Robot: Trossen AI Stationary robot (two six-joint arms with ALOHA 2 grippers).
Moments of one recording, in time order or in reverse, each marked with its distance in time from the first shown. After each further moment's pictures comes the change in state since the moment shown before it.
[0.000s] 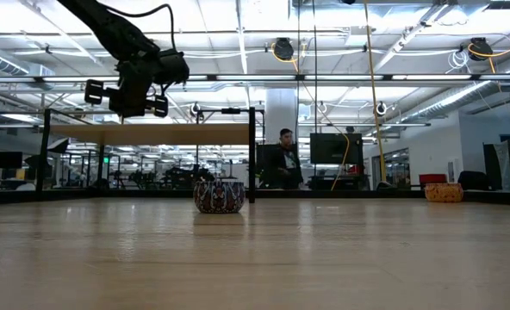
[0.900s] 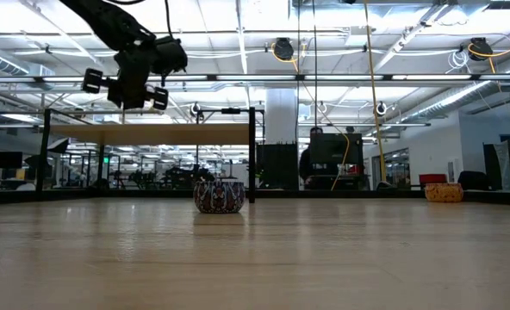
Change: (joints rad) left arm -0.026 -0.070 0.002 -0.008 -0.011 0.108; right arm 0.000 -0.003 0.000 0.001 -0.003 0.015
